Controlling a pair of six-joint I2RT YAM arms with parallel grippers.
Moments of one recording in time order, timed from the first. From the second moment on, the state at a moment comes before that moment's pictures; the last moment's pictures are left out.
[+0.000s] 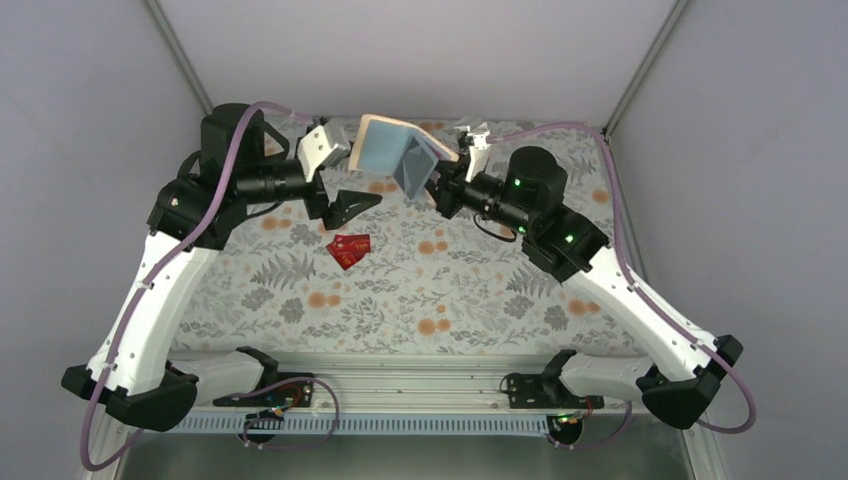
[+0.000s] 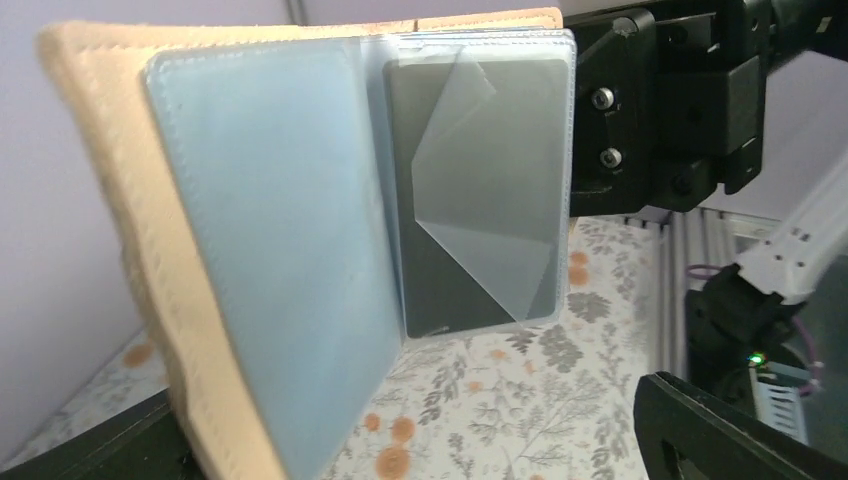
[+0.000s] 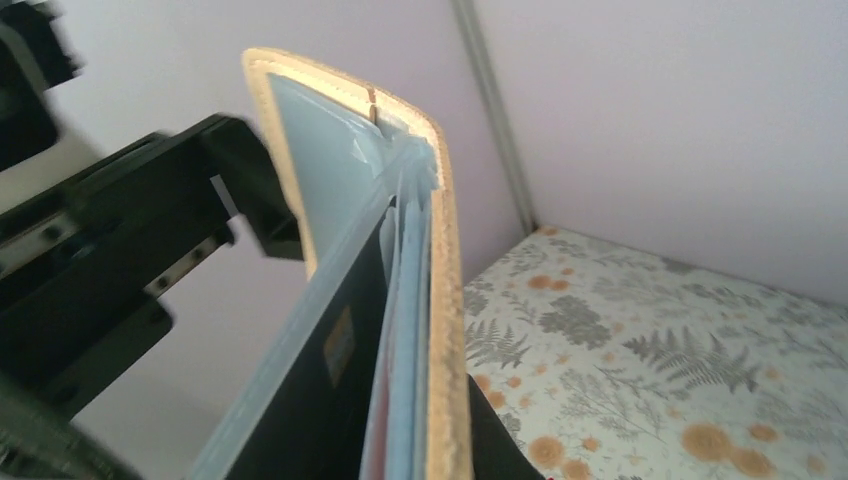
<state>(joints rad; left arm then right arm) -0.44 1.18 1.65 -0.87 0.73 0.31 0.79 1.17 1.33 -0.22 -0.26 0.31</state>
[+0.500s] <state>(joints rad) -0.50 1.28 1.66 -0.83 0.46 0.32 0.84 1.35 1.36 -0.20 -0.08 0.52</state>
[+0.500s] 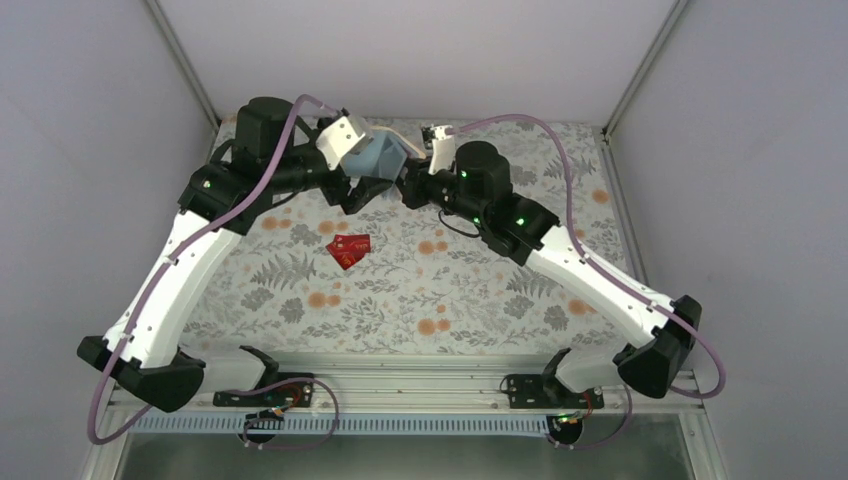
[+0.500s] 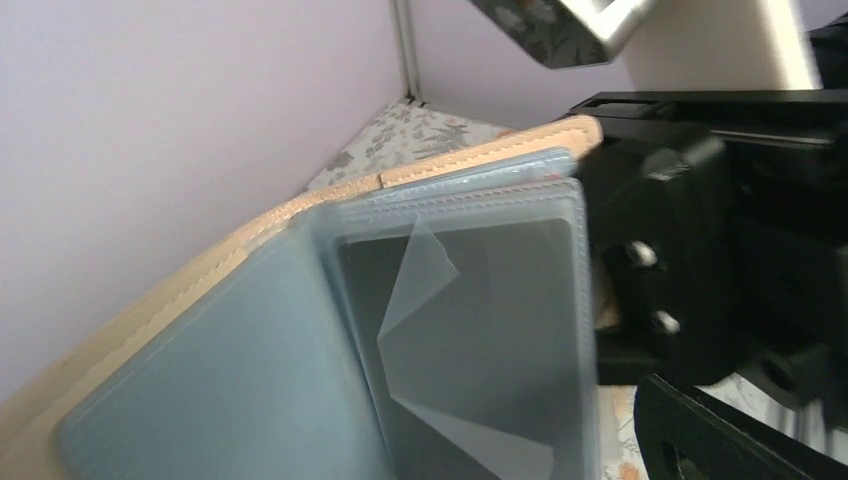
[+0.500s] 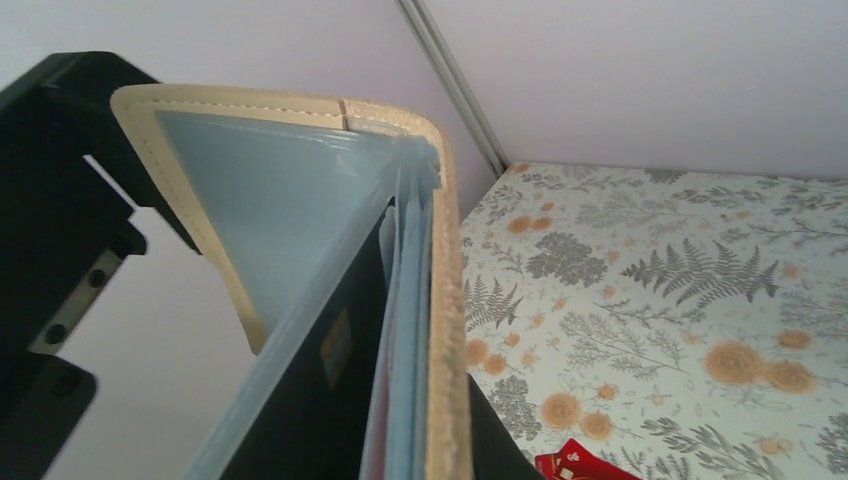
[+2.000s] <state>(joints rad) -0.53 1.30 1.68 -0.84 0.34 0.41 0.84 1.38 1.40 -0.17 -0.15 0.53</state>
